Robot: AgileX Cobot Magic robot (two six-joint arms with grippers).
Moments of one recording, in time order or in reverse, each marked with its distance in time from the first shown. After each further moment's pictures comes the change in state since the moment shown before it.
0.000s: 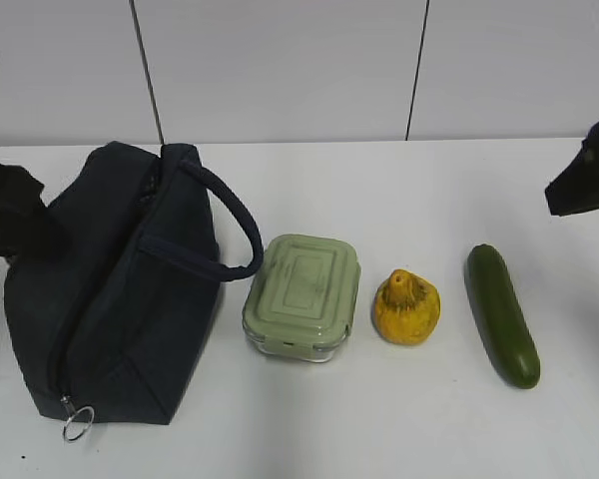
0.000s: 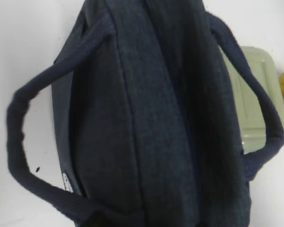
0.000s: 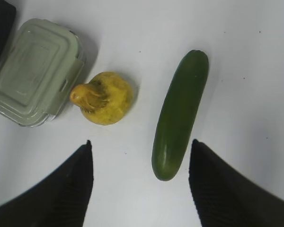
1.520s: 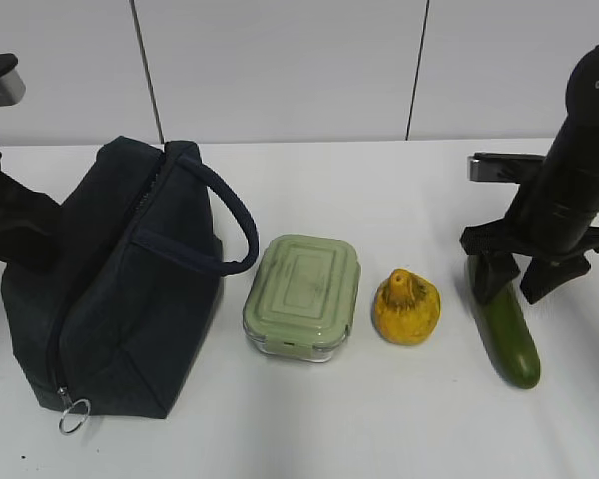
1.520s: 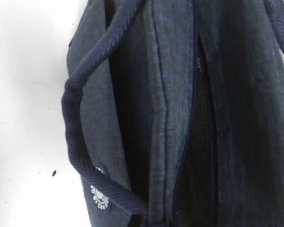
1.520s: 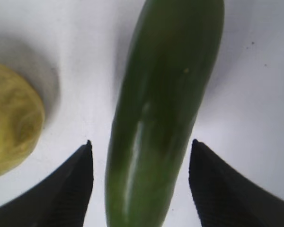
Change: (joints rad) left arm 0.000 0.088 0.000 0.058 -0.056 0.000; right arm 0.028 0.703 -0.299 -0.130 0.108 0.151
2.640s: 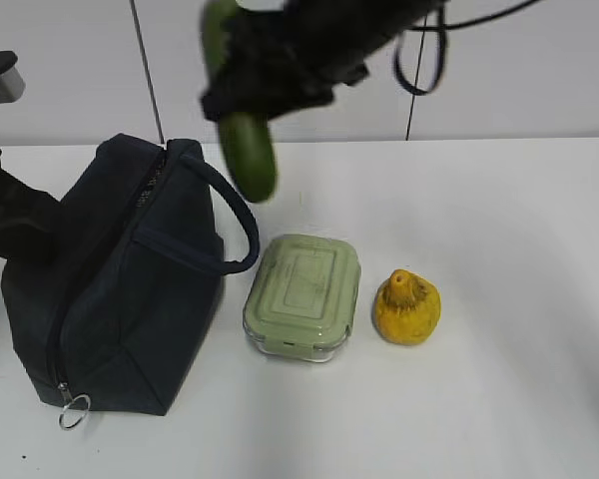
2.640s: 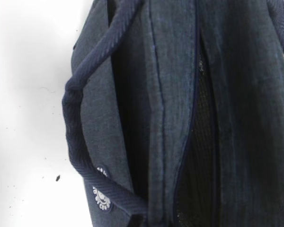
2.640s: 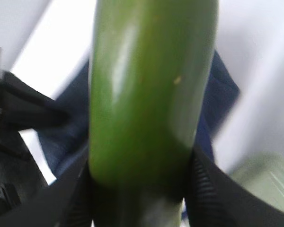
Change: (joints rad) left arm 0.000 0.000 0.000 0.007 -0.017 0.000; right arm 0.358 -0.059 -0.447 0.572 -0.024 -0.322
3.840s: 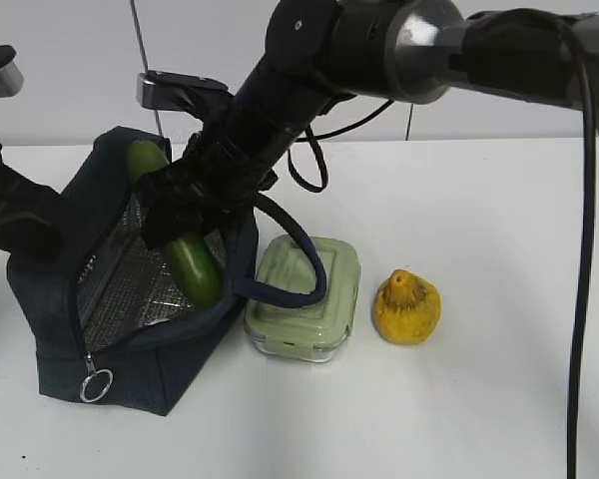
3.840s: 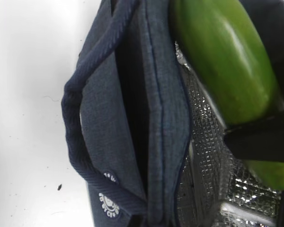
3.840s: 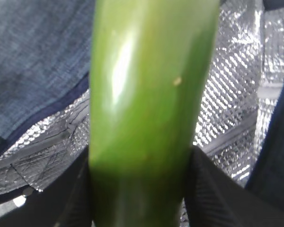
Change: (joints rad) left arm 0.000 0.000 0.000 0.002 -0.029 -0.007; right arm 0.148 0.326 -0.177 -0.138 0.024 0.044
